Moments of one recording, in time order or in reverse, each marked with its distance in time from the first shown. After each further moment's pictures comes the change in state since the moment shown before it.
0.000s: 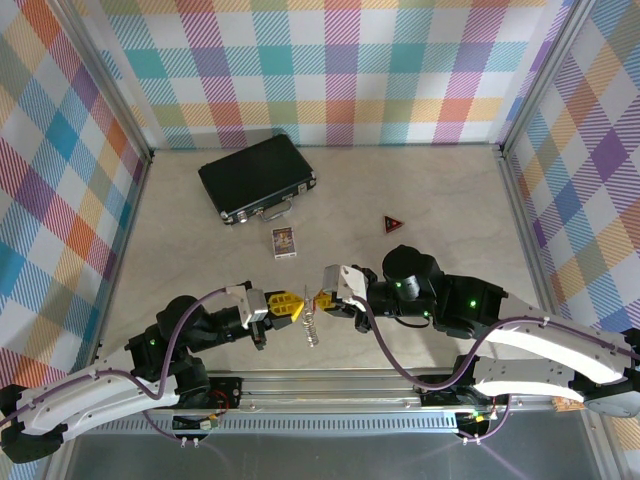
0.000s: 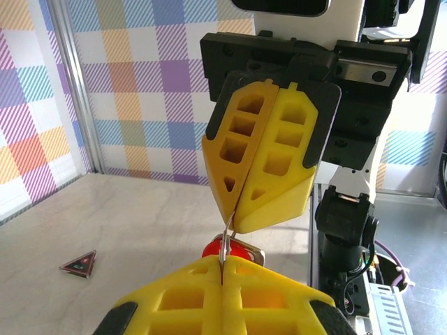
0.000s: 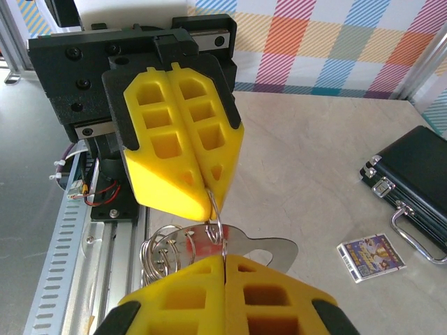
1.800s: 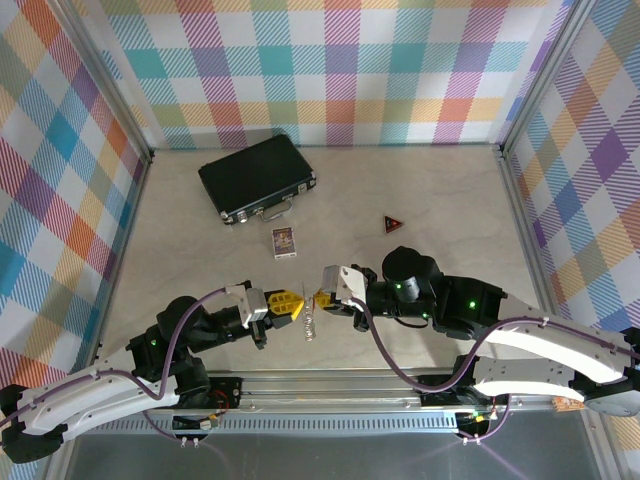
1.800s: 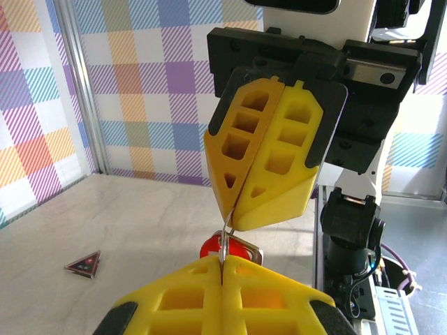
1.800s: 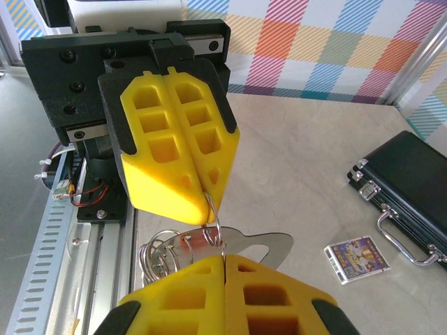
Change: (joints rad) left arm 0.000 0.002 -0.011 0.018 -0.009 0.000; right arm 0.011 0.000 -0.003 0.015 0.041 -0.024
